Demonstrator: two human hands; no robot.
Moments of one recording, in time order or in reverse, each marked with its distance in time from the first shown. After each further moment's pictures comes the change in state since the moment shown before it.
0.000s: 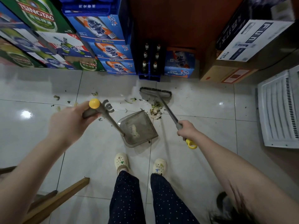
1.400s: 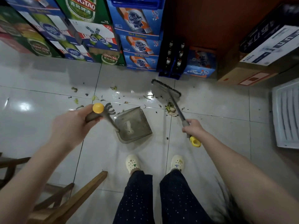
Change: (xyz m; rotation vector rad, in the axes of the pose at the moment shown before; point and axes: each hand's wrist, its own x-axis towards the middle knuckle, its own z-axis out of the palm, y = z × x) left_hand -0.048 -0.210 -0.032 -0.071 -0.014 -0.030; right_hand -0.050 -0.151 0.131 0.167 0.110 0.120
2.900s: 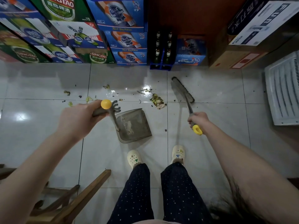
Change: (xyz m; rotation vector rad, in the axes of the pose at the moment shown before) left_hand 0.014 0.028 0.018 0.096 -0.052 0.218; right_hand 0.013 0.058 -0.018 0.439 0.159 0.186
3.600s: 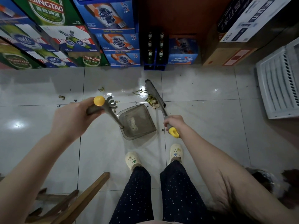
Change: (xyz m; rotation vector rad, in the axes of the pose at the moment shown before) left_hand 0.000 0.020 -0.009 -0.046 0.056 -0.024; right_hand -0.051 -0.005 0.051 0.209 -0.202 0.065
